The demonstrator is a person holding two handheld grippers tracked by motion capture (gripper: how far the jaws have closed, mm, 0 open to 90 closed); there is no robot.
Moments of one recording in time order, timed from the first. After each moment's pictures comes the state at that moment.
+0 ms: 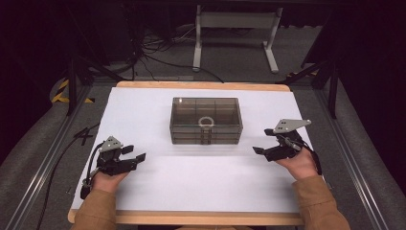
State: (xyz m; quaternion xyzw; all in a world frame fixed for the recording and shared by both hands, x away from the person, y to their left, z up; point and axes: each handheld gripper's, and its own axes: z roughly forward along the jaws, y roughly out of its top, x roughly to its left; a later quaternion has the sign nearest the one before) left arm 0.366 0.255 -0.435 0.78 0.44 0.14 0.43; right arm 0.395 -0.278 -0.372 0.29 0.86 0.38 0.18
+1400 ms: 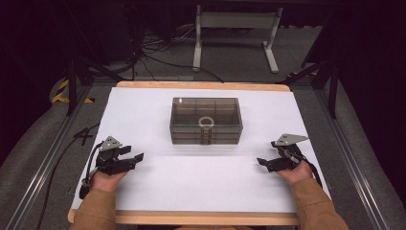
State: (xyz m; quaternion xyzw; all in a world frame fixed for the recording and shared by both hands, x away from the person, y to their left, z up) left arm 0.370 0.259 -0.440 0.78 0.45 0.14 0.42; right arm 0.392 -0.302 -0.441 0.35 0.85 0.36 0.18
